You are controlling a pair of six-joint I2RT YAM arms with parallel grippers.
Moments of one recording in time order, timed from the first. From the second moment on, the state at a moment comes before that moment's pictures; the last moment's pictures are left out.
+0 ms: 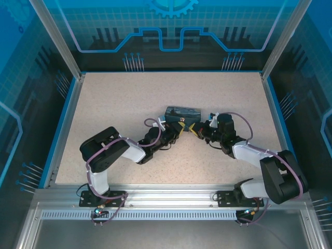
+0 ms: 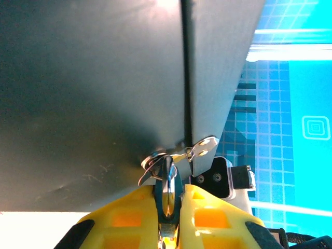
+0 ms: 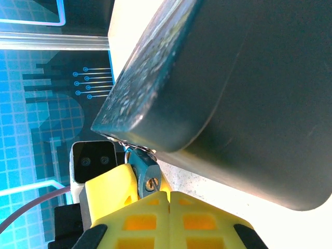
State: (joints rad) left arm -0.79 1.87 0.63 1.10 -0.01 -1.56; right arm 0.33 1.35 0.48 0.37 -0.55 1.21
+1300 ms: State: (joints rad) left arm -0.79 1.87 0.63 1.13 -0.04 -1.58; right arm 0.35 1.44 0.54 0.45 -0.58 1.17
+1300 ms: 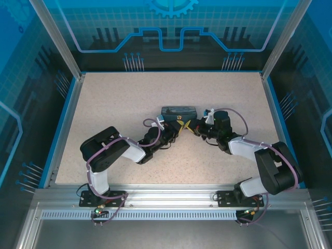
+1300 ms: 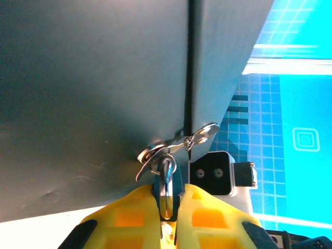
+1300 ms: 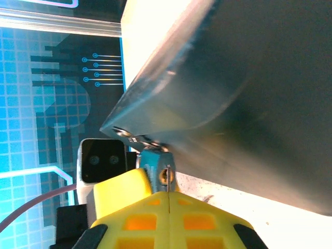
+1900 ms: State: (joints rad) left arm -0.80 1.87 0.61 1.13 0.01 -1.58; right arm 0.25 1.40 0.52 0.43 -0.65 1.11
